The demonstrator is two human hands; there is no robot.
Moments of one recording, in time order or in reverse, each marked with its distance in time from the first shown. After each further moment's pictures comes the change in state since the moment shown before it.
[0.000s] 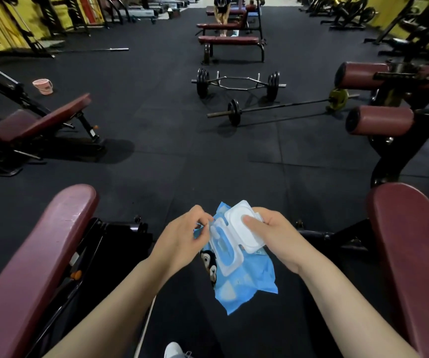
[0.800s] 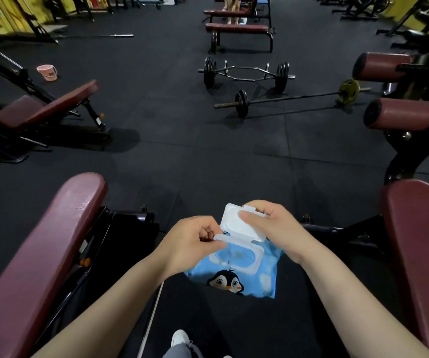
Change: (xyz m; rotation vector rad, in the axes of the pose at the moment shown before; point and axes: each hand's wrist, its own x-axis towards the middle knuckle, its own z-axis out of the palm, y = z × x) left_hand -0.024 -0.011 -0.031 -0.270 -0.207 -0.249; right_hand 0.023 -0.004 0.041 -0.130 0.040 -0.009
